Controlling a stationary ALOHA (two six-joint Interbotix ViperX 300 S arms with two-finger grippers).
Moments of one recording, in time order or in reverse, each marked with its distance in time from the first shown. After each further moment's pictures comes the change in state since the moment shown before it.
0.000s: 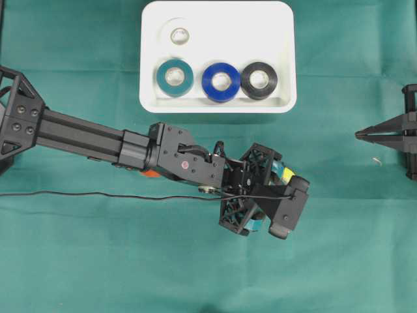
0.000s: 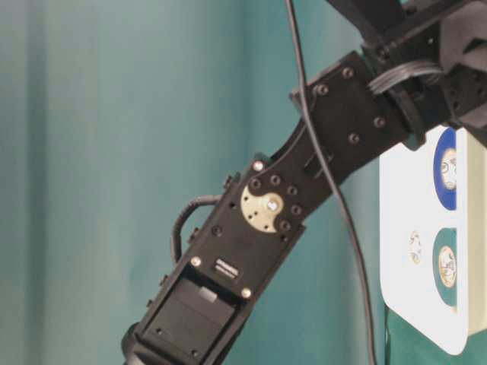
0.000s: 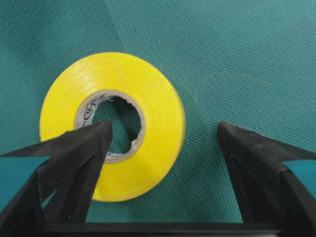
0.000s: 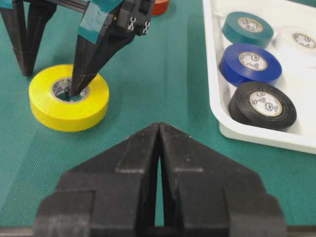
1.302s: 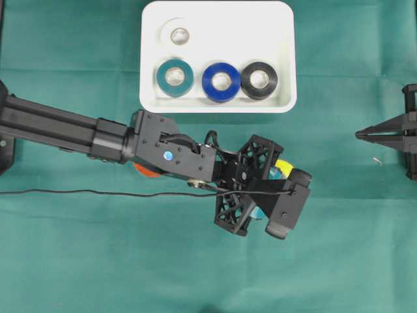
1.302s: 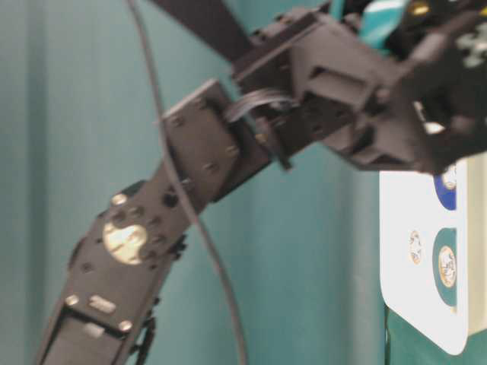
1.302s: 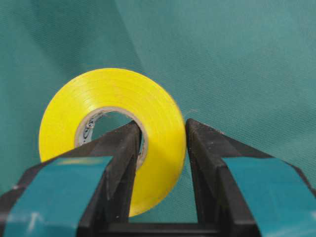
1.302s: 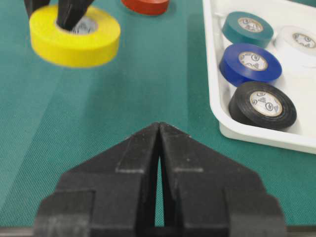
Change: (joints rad) left arm -0.003 -0.155 0.025 0.002 0.074 0.003; right arm 0.000 0.000 -0.002 0.000 0.000 0.000
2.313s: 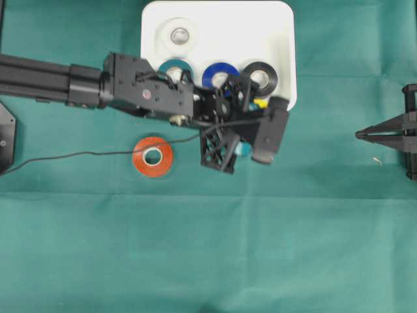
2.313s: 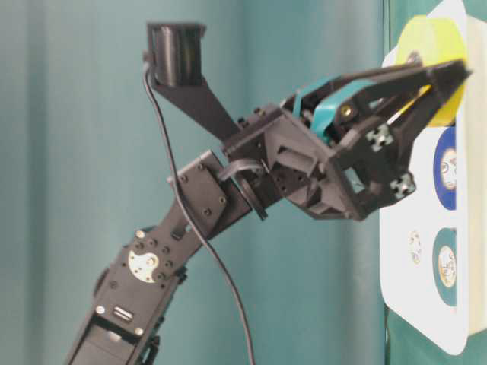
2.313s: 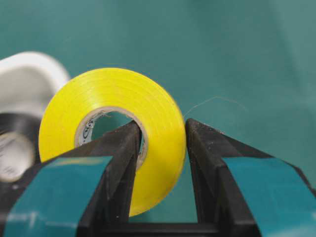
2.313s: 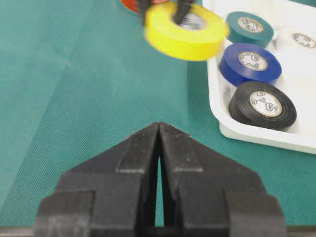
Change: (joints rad) left arm 0.192 -0.104 0.164 0.000 -0.028 0.067; right arm 0.000 0.000 0.000 0.000 0.000 0.000
